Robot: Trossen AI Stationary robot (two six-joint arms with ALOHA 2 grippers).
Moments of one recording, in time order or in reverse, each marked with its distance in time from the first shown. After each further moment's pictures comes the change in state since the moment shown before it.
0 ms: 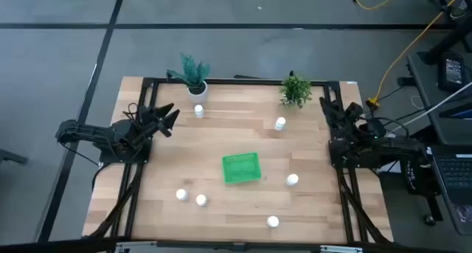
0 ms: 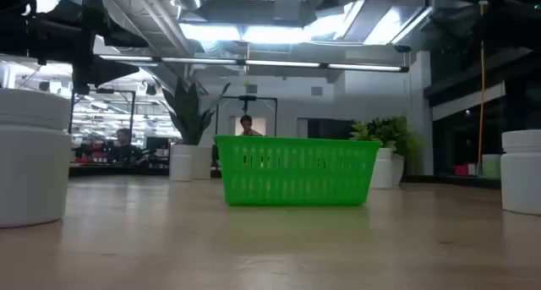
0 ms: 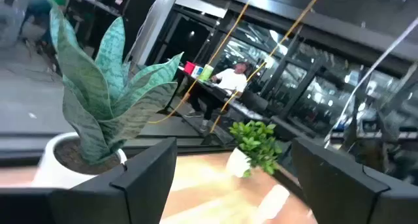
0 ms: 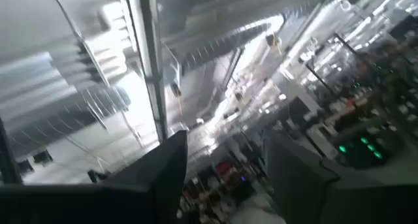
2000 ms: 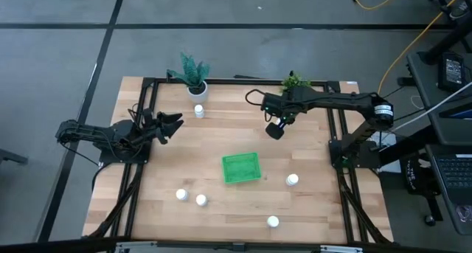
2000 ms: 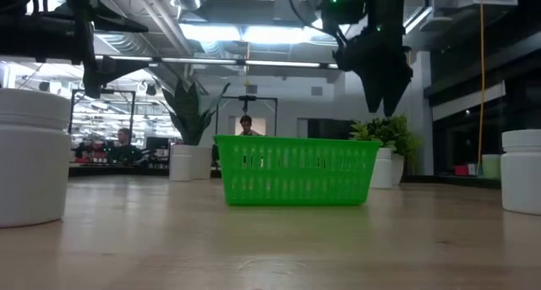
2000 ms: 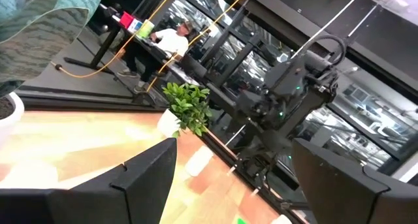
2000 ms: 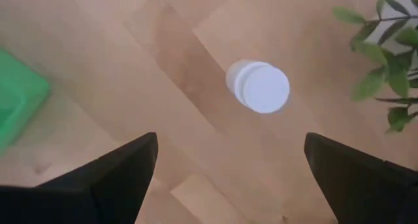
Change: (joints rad) left arm 0.000 0.000 0.000 -0.034 0.286 -0.193; right arm -0.128 1.542 1.329 -1.947 -0.276 -0.031
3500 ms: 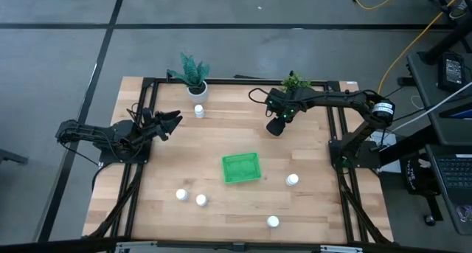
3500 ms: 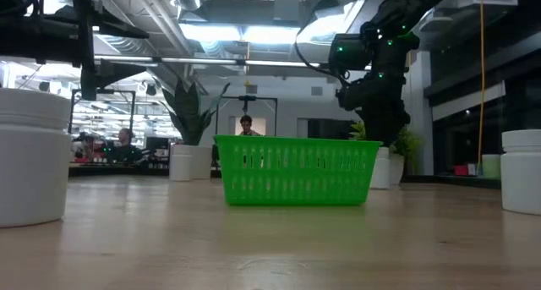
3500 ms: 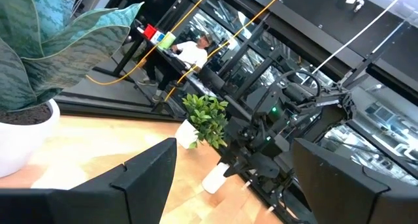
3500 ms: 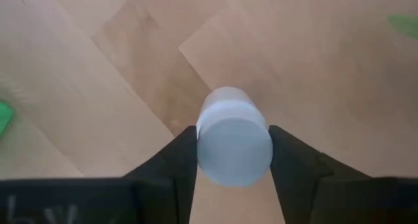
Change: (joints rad) left arm 0.000 0.000 0.000 -0.006 -0.097 -0.026; right arm -0.160 -0.001 -0.268 0.371 -0.150 -0.150
